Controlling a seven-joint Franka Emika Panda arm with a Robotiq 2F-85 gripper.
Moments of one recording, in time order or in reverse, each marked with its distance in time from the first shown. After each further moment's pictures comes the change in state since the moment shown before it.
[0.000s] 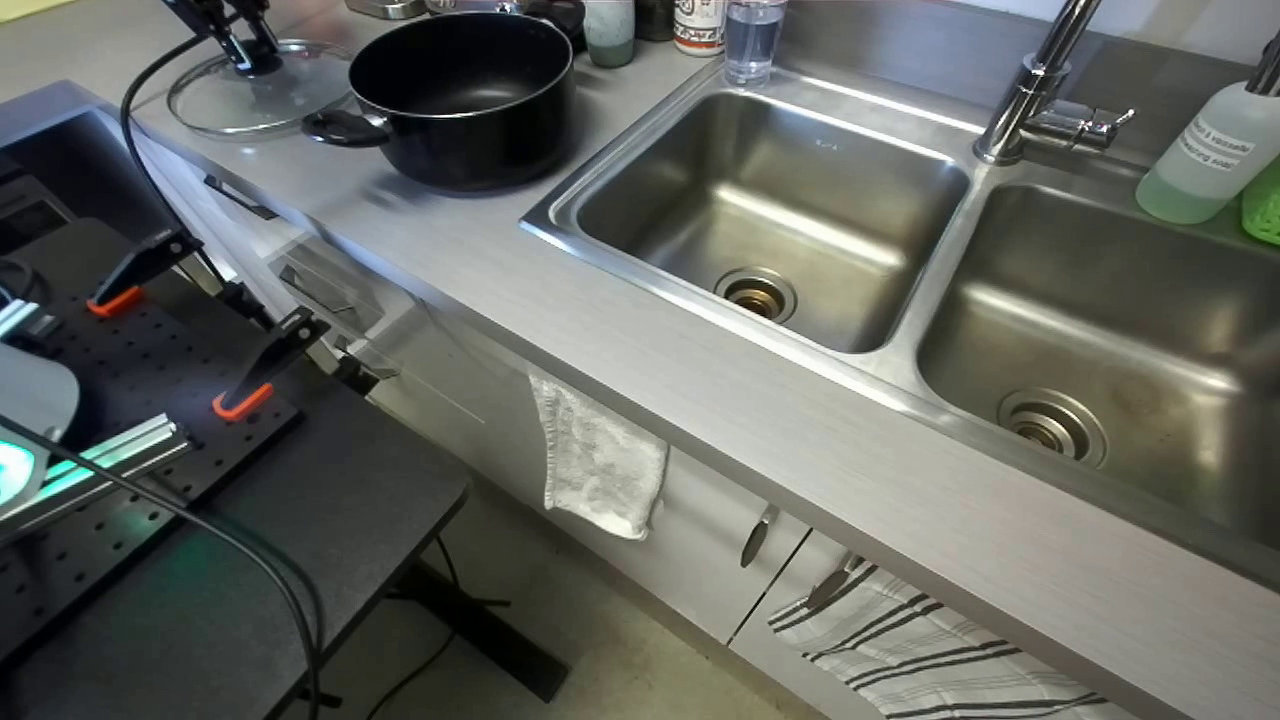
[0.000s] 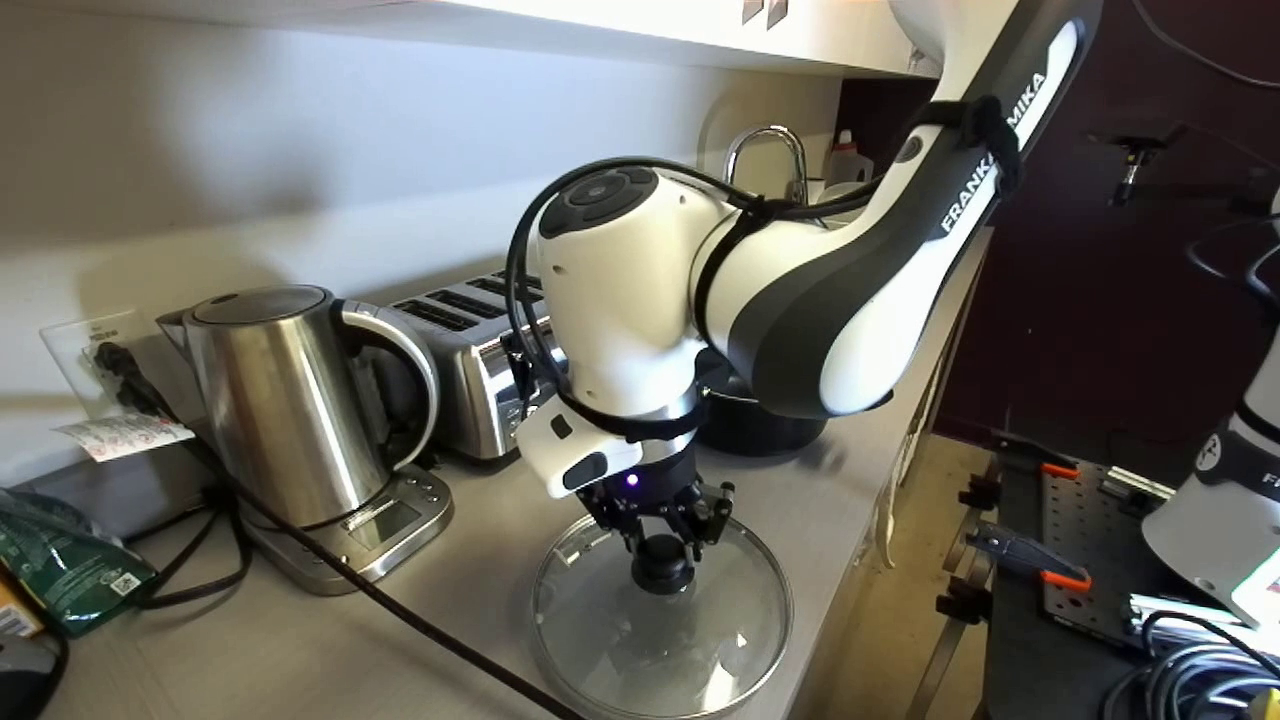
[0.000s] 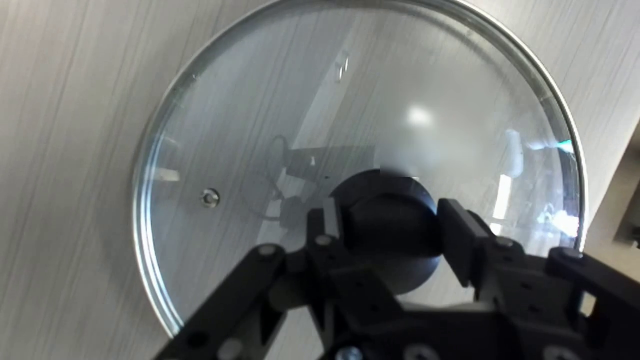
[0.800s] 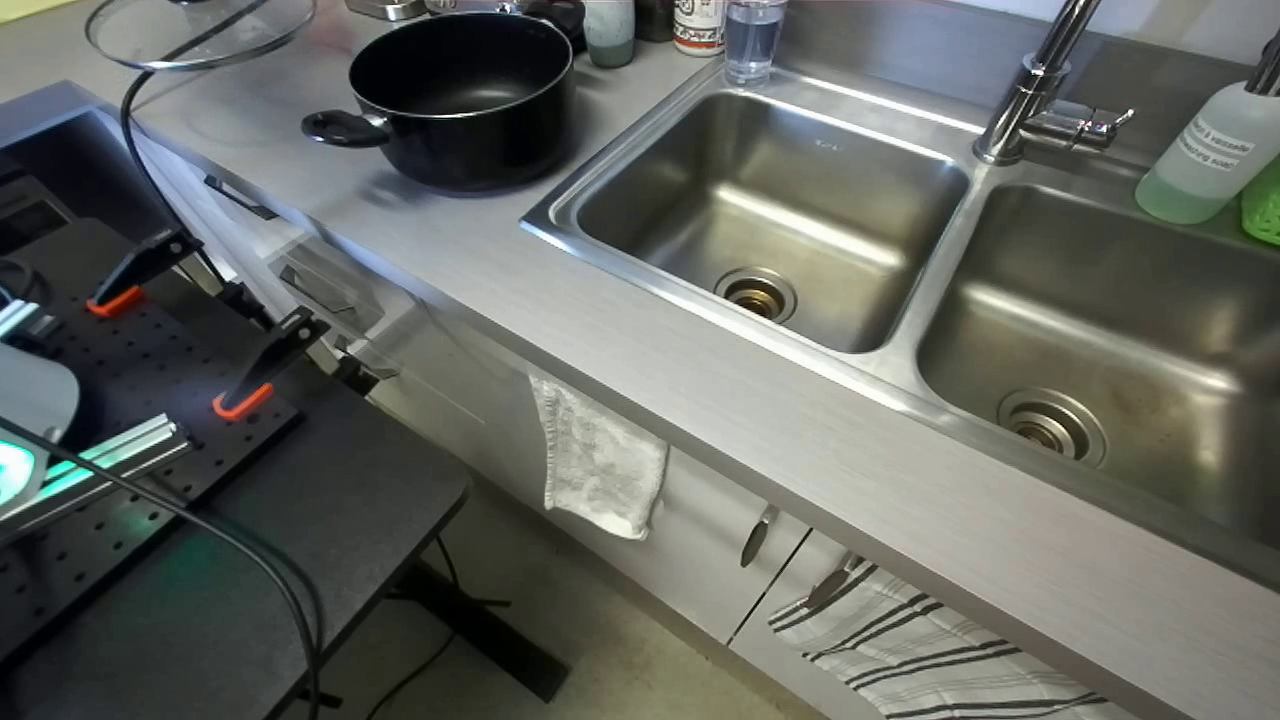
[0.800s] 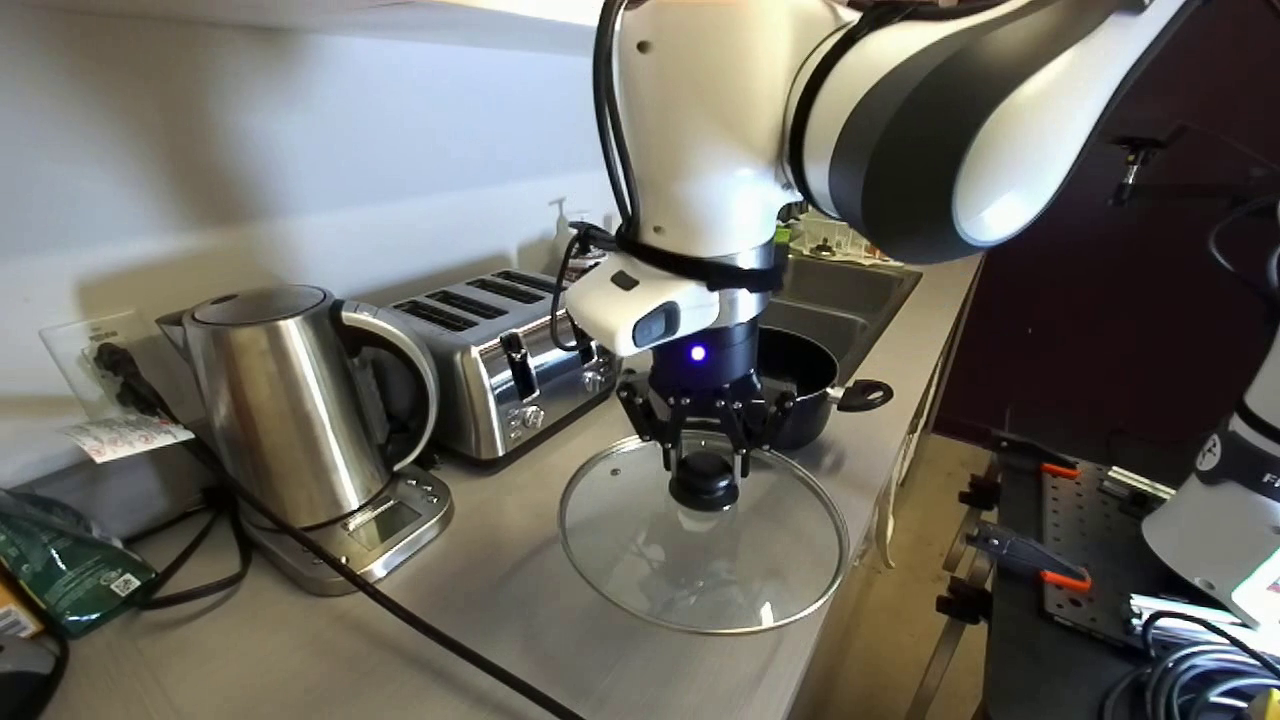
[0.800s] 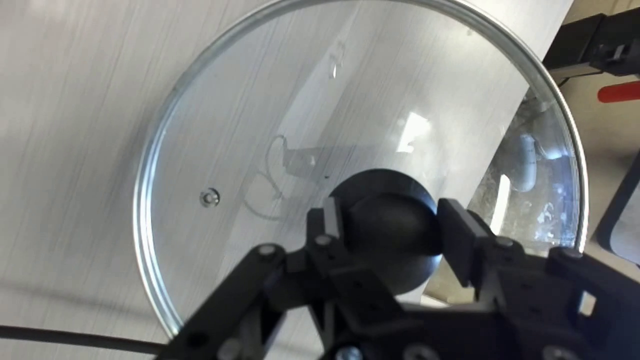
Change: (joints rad) arm -0.059 -0.317 0.058 -0.184 0.153 -0.044 -0.162
